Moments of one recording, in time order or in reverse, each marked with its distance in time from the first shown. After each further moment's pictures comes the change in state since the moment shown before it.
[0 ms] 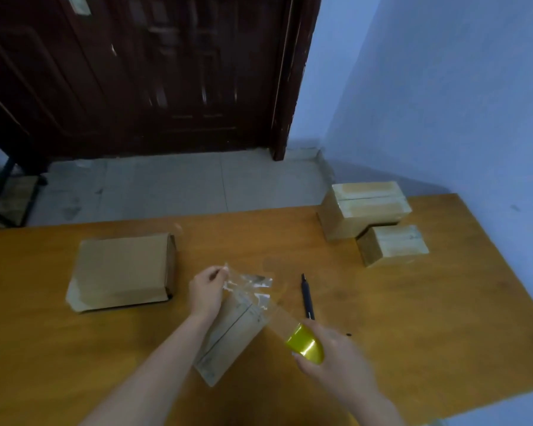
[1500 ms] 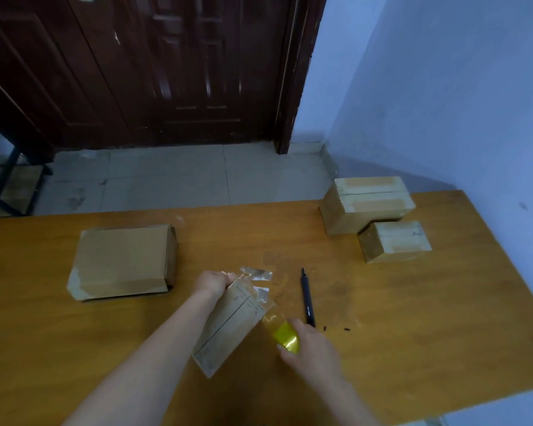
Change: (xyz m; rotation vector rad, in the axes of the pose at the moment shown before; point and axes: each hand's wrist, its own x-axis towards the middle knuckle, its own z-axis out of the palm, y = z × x) left_hand 0.020 0.006 0.014 0.199 -0.218 -0.467; right_hand 0.038 0.012 0.062 0.057 -0.019 0.062
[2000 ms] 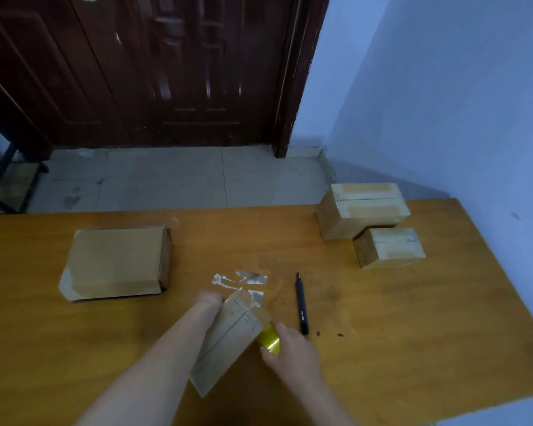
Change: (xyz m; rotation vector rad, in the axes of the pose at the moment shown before) left_hand 0.003 -0.015 0.013 -0.063 -0.020 -0.137; right_hand 0.007 -0.014 0.011 0.009 0.019 -0.041
